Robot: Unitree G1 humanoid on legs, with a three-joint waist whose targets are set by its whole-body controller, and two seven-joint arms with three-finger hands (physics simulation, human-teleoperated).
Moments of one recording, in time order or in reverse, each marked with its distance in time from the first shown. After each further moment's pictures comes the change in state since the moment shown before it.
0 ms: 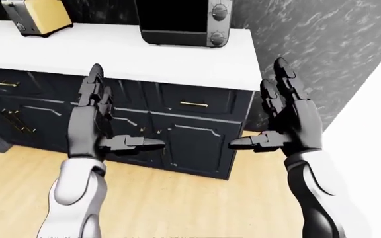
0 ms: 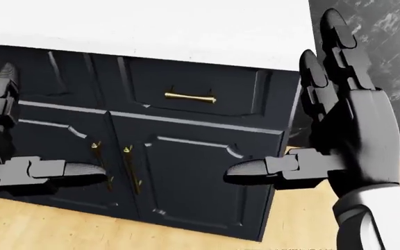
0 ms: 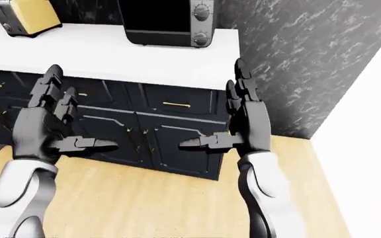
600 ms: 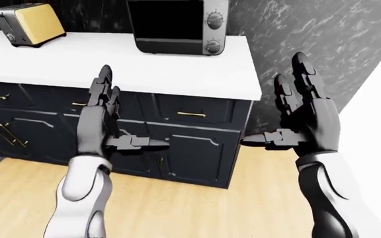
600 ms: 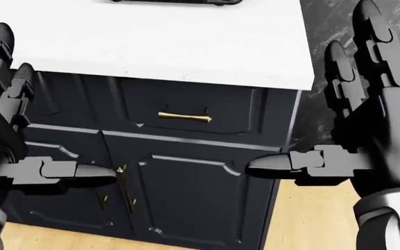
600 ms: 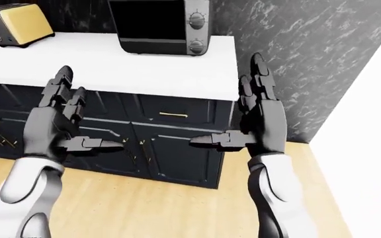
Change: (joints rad) left arm -0.004 -0.006 -0.031 0.037 0.008 -0.023 -0.017; right arm 0.014 -0.033 -0.066 -0.025 0.072 -0.038 -0.035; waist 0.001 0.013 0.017
